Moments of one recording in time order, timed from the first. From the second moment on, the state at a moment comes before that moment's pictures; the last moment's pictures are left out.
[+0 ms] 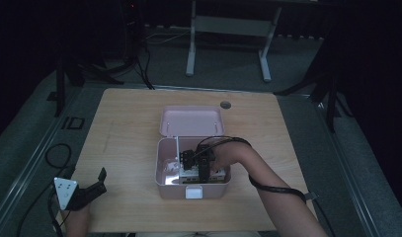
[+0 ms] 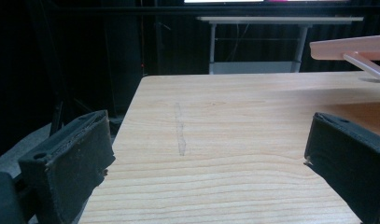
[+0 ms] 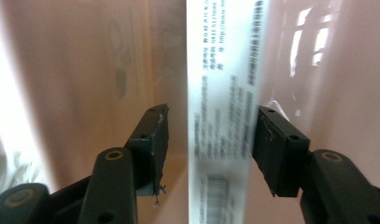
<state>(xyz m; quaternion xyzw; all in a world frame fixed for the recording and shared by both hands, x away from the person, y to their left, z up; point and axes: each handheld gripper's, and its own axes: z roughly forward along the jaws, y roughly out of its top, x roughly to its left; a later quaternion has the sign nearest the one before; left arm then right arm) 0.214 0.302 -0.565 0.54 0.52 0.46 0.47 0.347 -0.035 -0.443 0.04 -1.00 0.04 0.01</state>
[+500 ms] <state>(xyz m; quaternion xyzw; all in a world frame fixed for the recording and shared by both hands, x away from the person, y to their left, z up) 0.214 0.302 -0.565 0.54 0.52 0.46 0.47 0.357 -0.082 -0.368 0.01 -1.00 -0.07 -0.02</state>
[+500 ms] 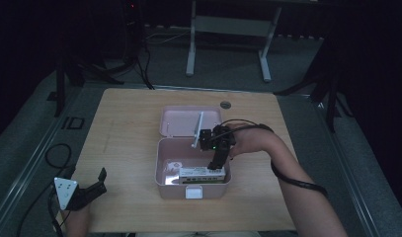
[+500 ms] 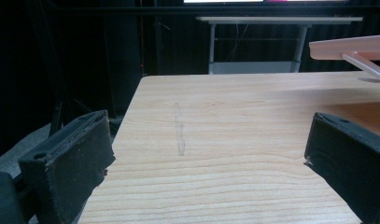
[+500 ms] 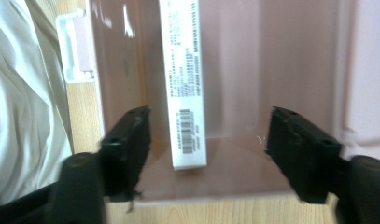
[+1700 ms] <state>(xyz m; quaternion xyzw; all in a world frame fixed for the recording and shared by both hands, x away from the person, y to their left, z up) 0.213 0.303 -0.565 0.54 0.52 0.46 0.48 0.406 -0.236 -0.479 -0.24 -0.91 -0.26 -0.23</state>
